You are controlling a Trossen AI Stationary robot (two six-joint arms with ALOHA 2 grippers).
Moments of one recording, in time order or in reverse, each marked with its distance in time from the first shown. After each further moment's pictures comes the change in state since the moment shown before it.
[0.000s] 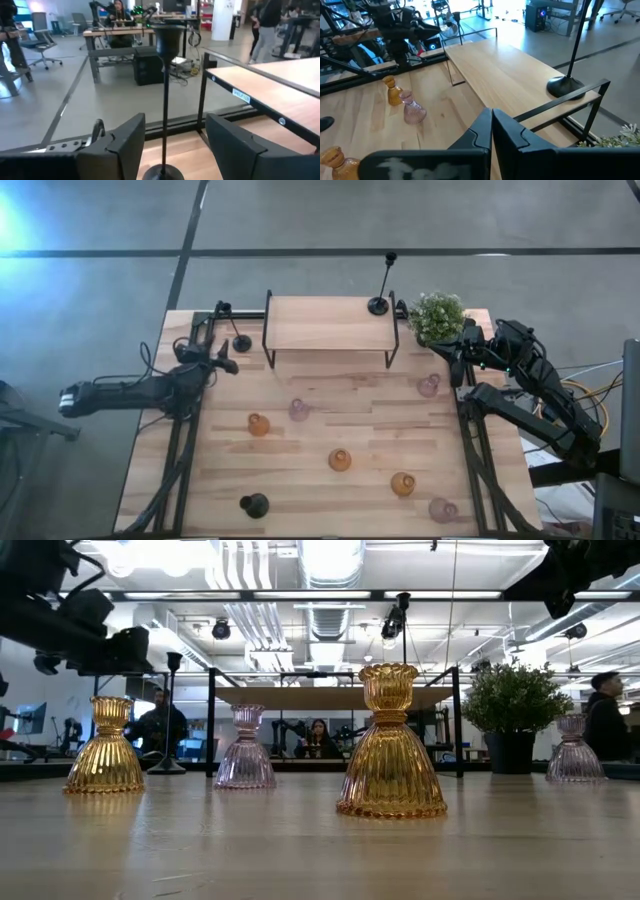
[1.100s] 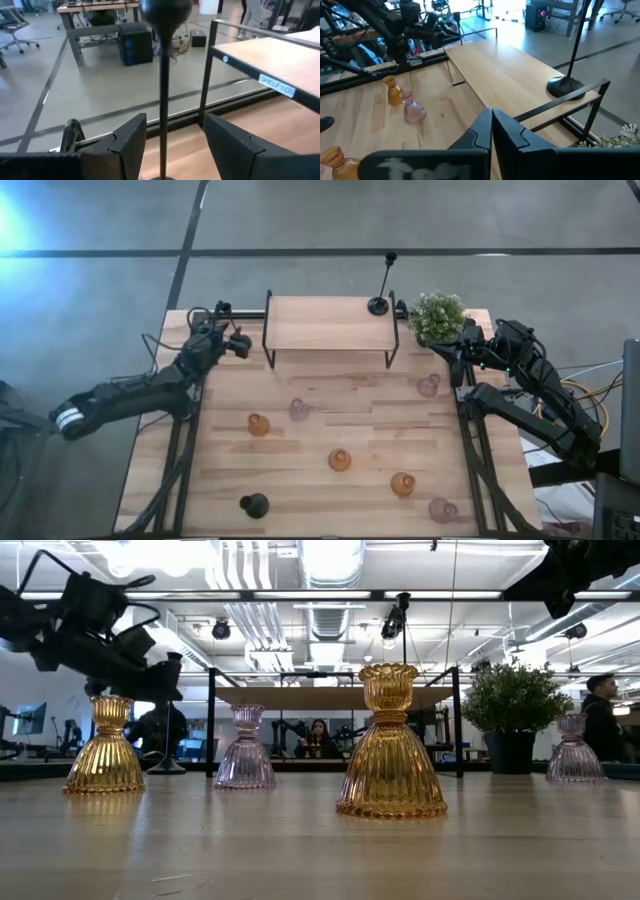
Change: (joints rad) left arm 0.616 0.429 0.000 0.495 0.699 0.114; right arm 0.000 0.000 0.000 0.000 0.000 0.000
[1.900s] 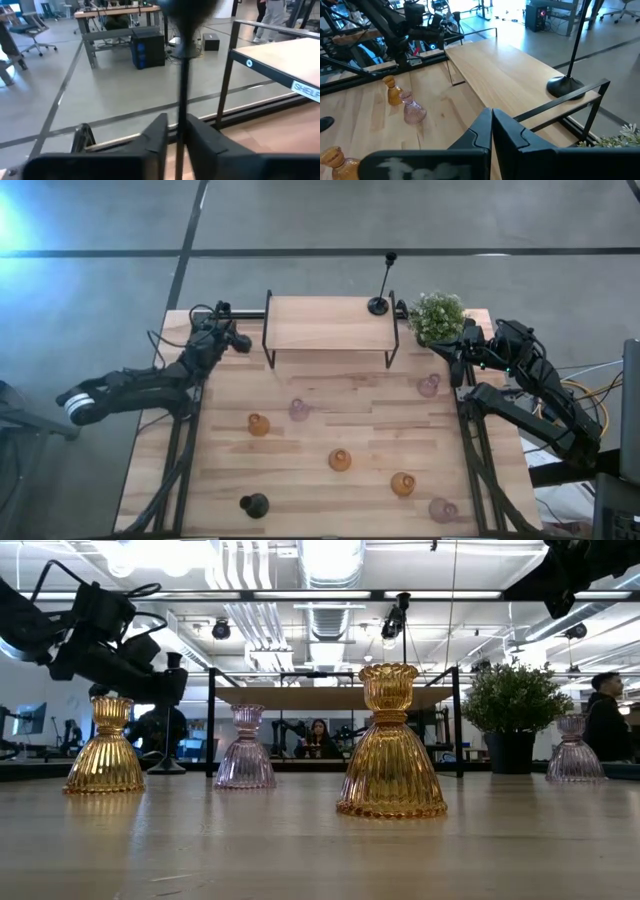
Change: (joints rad) left arm 0.050 0.182 0.000 0.218 -0.028 0.028; right arm 0.000 0.000 0.000 0.000 0.000 0.000
